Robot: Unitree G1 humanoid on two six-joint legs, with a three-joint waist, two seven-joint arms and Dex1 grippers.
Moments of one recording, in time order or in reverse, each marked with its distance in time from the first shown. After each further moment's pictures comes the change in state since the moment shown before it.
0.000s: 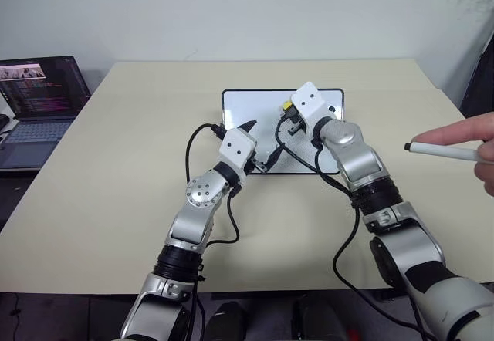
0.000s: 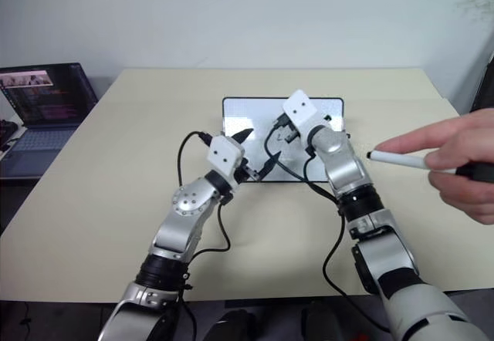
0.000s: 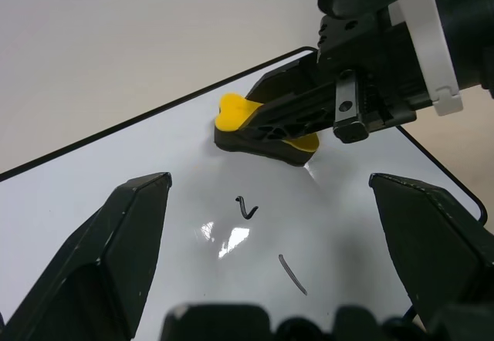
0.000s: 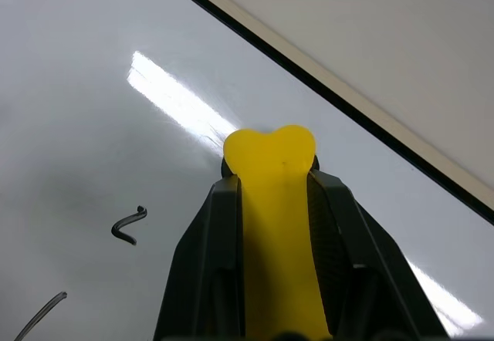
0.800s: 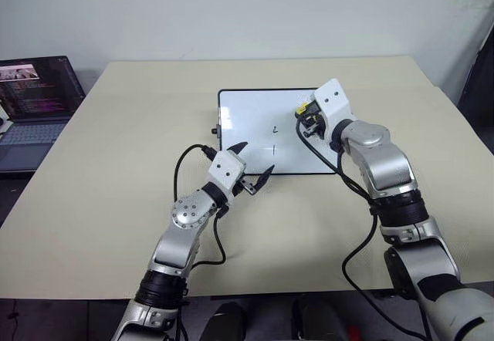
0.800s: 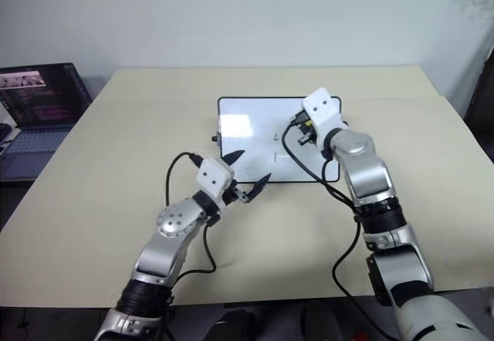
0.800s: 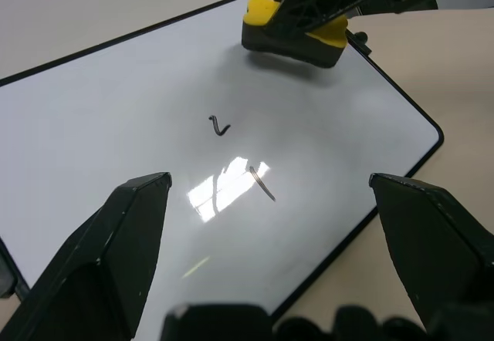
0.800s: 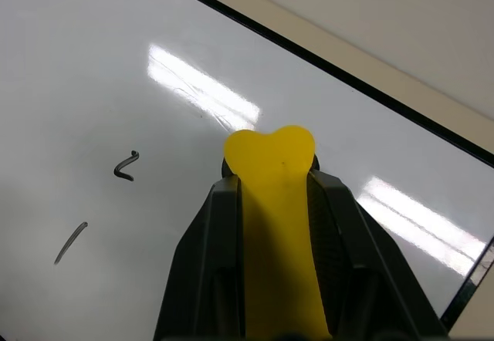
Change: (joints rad) left arm 0.215 0.091 0.005 -0.175 -0.019 0.050 -0.052; right arm 0.084 -0.088 -0.063 -0.316 0.101 0.294 0.090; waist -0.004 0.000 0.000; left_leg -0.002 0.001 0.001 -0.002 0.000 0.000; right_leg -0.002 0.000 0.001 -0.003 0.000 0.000
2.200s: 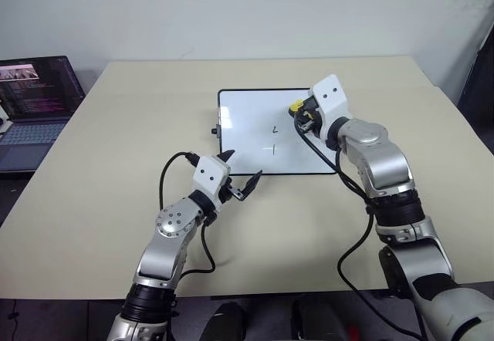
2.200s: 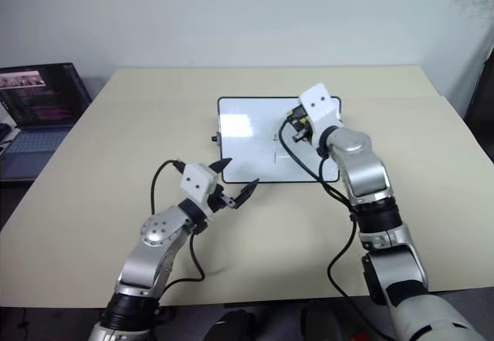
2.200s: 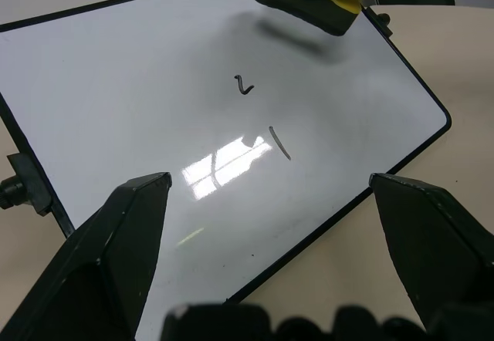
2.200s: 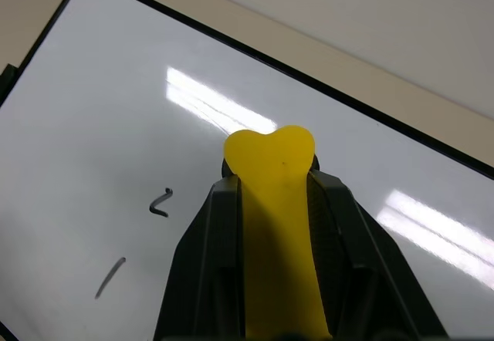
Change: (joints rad) left arm 0.042 0.017 0.053 -0.050 -0.073 0.082 -0.001; right arm -0.022 0.073 -0.015 0.017 0.035 -0.026 -0.019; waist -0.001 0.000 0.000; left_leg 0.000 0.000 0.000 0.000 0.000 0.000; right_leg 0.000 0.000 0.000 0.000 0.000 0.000
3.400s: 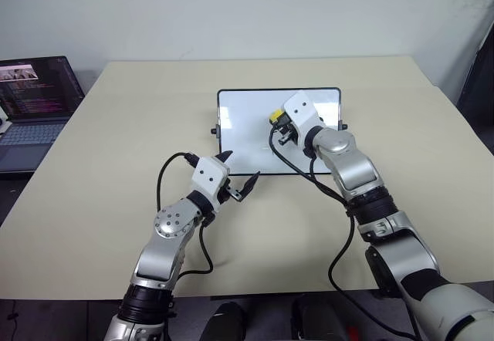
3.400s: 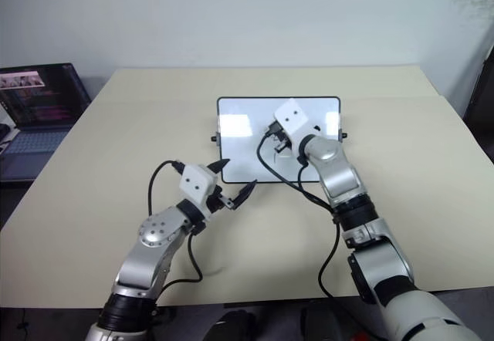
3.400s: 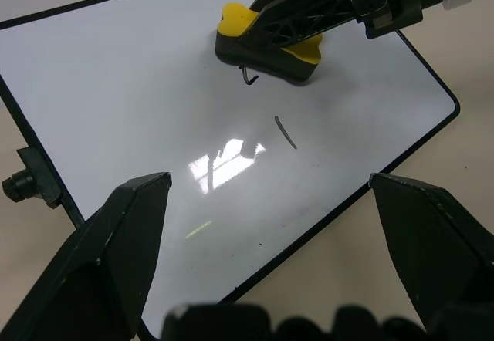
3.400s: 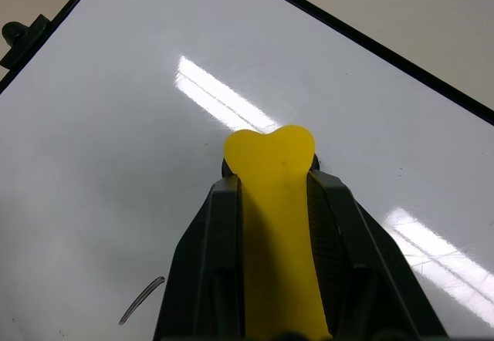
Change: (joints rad) left arm 0.008 0.019 -0.003 -0.008 0.014 0.003 0.011; right arm -0.032 0.063 0.103 0.250 -0.087 -0.239 -0.018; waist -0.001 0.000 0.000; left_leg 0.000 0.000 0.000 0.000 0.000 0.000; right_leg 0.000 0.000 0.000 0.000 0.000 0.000
